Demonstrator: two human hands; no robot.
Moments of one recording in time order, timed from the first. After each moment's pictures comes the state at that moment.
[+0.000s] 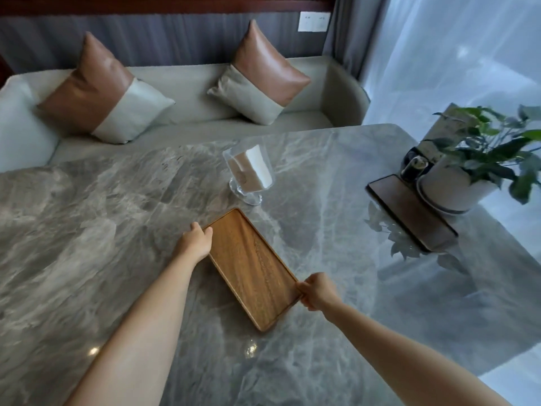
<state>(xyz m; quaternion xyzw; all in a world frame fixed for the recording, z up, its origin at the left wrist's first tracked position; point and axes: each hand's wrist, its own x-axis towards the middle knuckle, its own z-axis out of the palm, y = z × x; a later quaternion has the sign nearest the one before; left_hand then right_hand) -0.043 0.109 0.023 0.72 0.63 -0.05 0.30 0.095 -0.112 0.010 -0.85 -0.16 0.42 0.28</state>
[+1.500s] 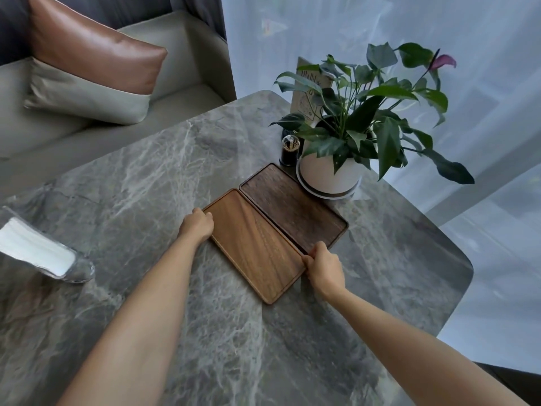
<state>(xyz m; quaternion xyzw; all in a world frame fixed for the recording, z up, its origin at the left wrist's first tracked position) 0.330 0.032 -0.019 0.81 0.49 -0.15 0.30 0.369 -0.221 -0.025 -0.92 -0.06 0.27 0.28</state>
